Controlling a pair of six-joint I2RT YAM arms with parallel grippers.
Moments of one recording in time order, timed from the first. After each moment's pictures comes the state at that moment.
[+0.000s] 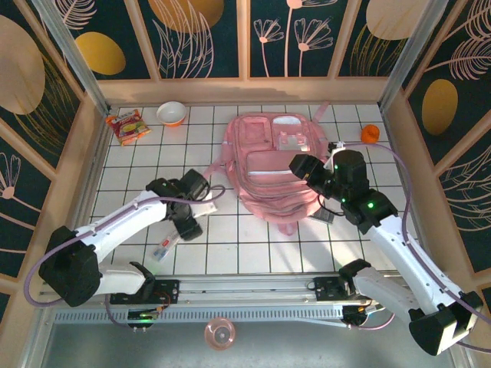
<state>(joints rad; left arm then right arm) -0.65 1.31 0.85 -1.04 -0.10 0.43 0.48 0.88 0.86 -0.42 -0.17 0.94</state>
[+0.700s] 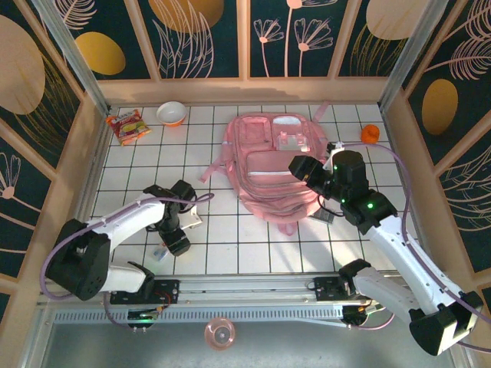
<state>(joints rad) -0.50 1.38 0.73 -1.03 -0.06 0.40 0.48 0.88 0.86 -0.43 -0.16 0.91</state>
